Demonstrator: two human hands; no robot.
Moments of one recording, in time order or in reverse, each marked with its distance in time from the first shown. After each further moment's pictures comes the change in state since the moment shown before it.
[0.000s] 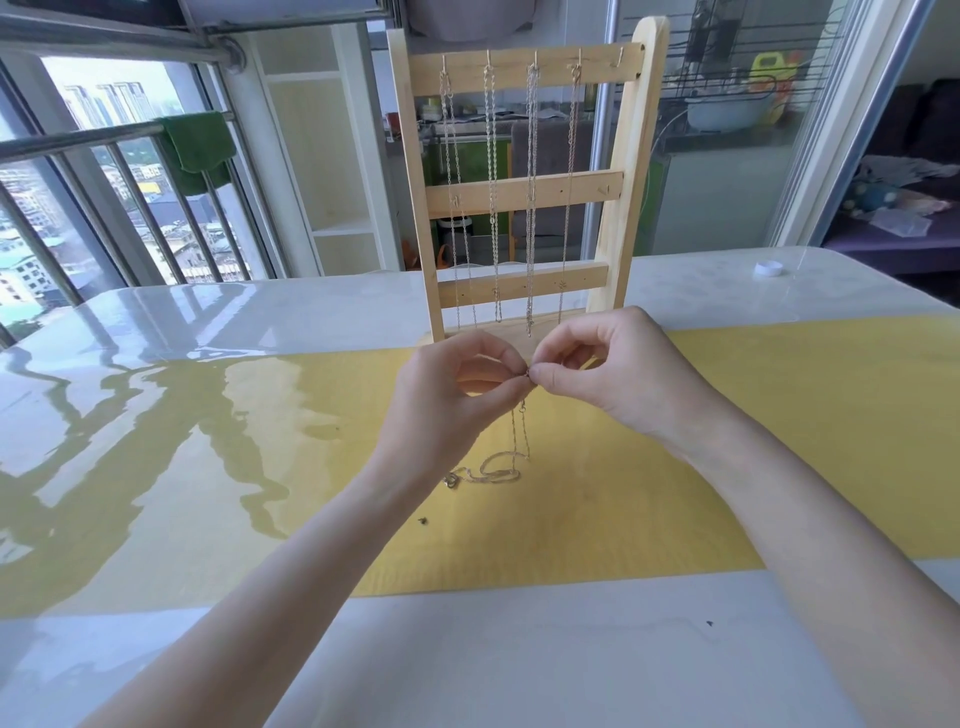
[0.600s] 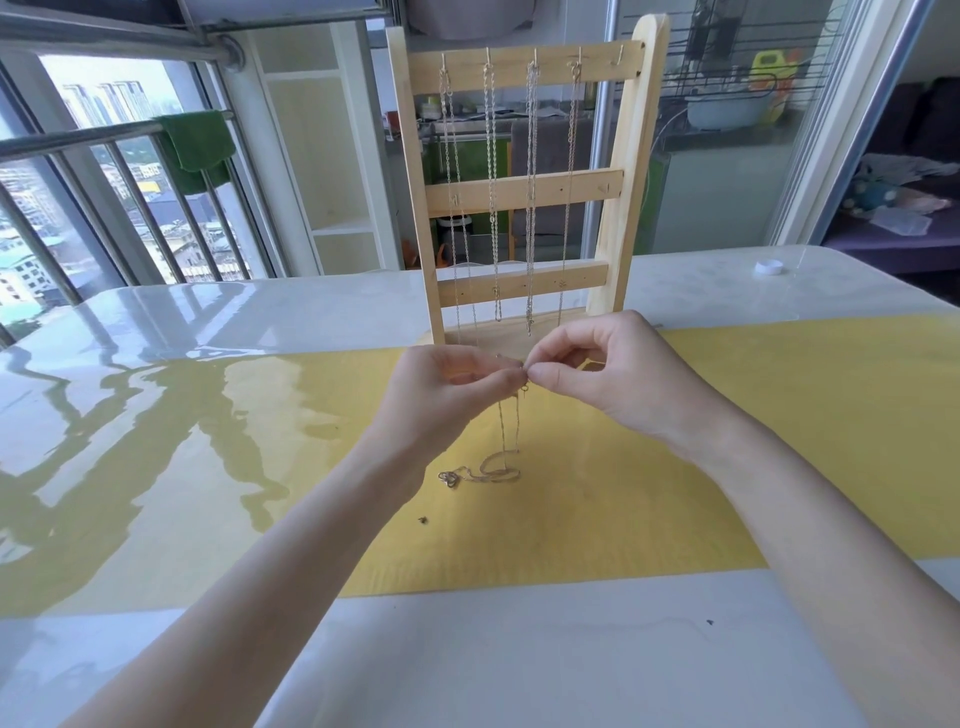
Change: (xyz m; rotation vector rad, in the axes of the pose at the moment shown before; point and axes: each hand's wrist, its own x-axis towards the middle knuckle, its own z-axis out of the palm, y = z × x) left_hand 0.002 0.007 -0.005 -0.121 -0.007 -0.234; right_hand 0.000 0.001 0.000 0.016 -0.053 -0.035
